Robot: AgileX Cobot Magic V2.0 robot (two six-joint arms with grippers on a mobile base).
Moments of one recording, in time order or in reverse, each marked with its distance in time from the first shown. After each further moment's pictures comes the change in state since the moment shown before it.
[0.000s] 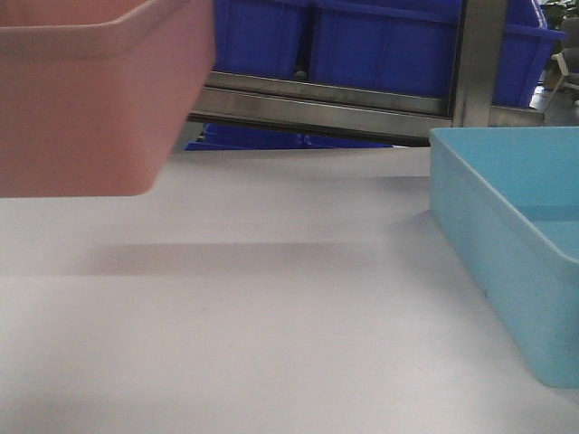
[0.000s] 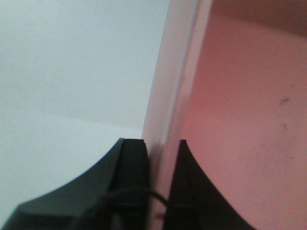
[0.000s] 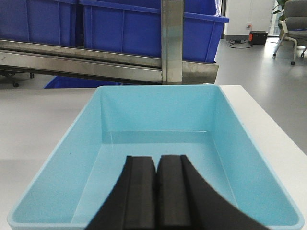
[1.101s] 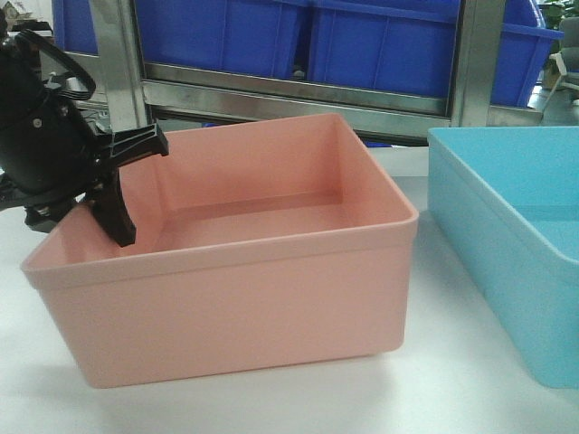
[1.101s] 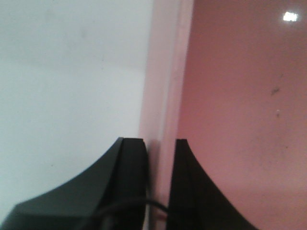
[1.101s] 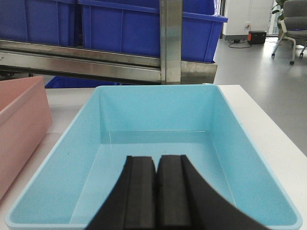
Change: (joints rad) left arm -0.444 0.233 0.299 -0.033 -0.500 -0.320; right arm 0.000 0.000 0.000 0.000 0.000 0.000
